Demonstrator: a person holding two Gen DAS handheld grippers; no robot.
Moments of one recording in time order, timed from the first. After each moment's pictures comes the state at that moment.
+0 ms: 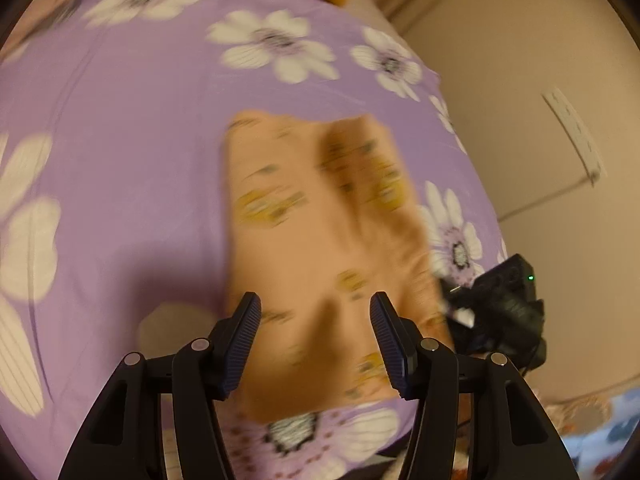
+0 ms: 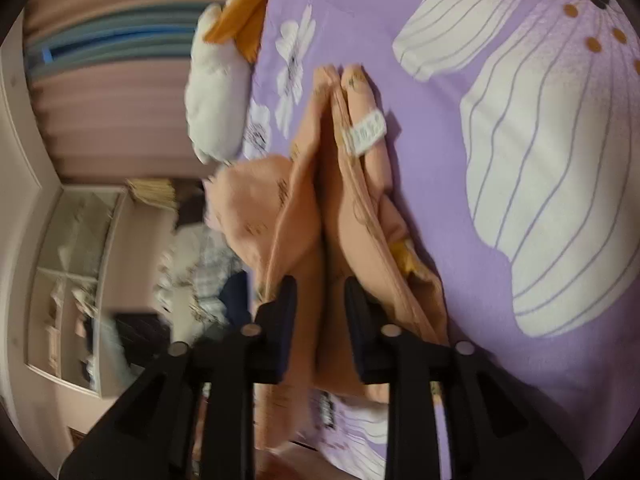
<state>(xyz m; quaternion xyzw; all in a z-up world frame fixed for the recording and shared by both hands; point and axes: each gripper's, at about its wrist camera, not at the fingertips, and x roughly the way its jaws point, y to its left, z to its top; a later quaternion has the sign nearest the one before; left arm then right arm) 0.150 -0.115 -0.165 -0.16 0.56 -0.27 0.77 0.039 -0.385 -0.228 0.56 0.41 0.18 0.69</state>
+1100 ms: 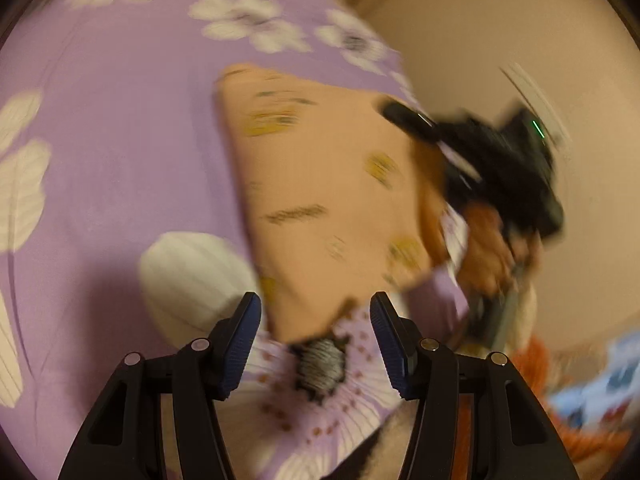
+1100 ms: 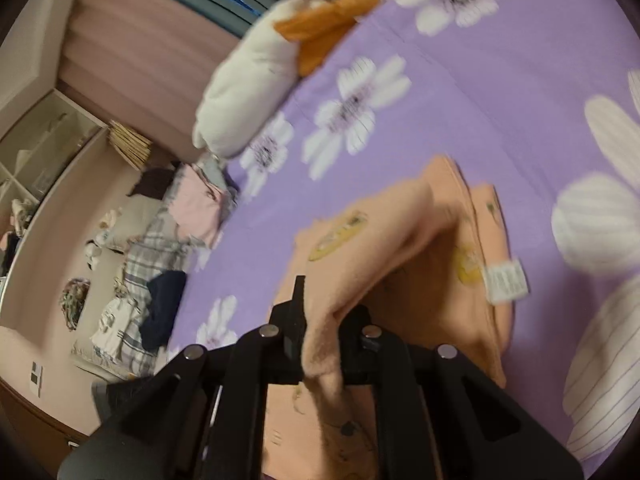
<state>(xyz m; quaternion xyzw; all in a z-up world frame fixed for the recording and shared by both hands) 0.090 -0.106 -0.183 -0.11 0.53 -0.37 0.76 0.120 -0.336 -0.157 0.37 0.38 0.16 0.84</state>
